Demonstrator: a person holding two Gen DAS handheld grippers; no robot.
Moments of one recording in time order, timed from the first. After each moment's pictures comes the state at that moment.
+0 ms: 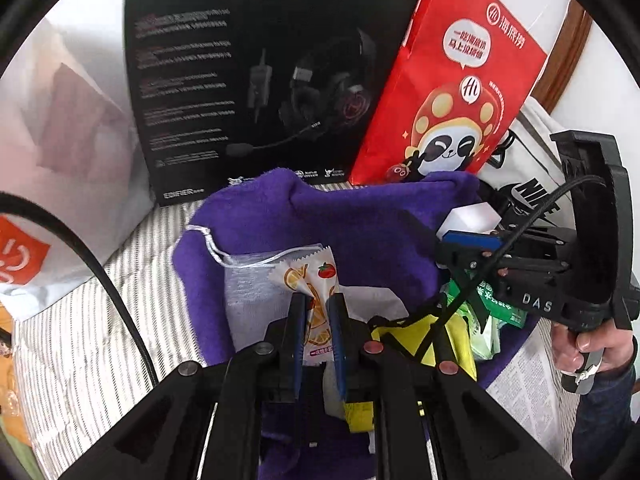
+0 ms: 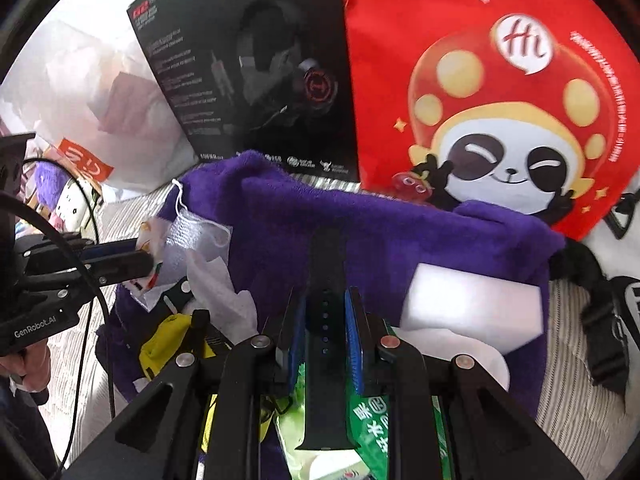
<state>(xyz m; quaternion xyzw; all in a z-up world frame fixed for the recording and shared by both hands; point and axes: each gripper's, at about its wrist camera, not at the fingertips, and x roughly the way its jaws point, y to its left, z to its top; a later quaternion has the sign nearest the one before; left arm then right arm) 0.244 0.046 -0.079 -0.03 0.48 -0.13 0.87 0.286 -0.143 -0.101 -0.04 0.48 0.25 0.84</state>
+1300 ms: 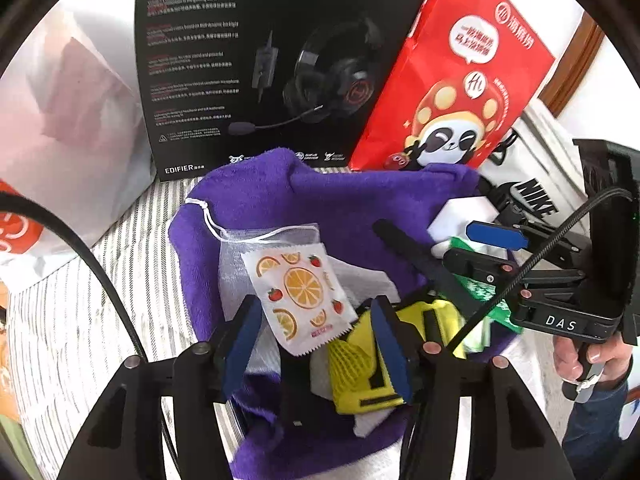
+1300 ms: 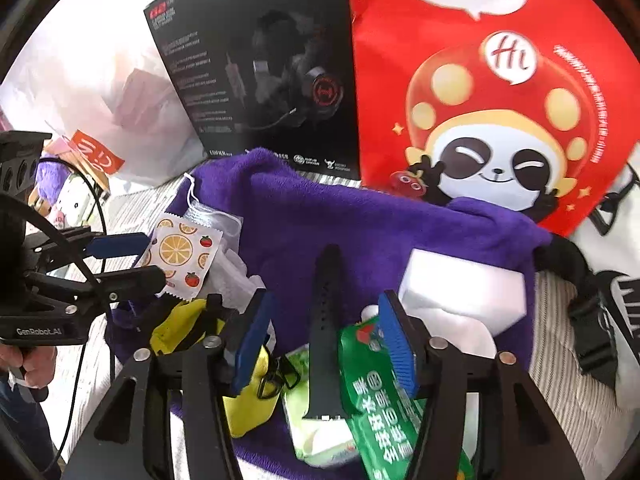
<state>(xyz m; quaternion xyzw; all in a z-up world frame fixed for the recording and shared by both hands) 0.231 0.049 -0.072 -0.06 0.50 -0.12 0.86 0.266 -0.150 -0.082 -0.05 0.47 0.25 0.84</state>
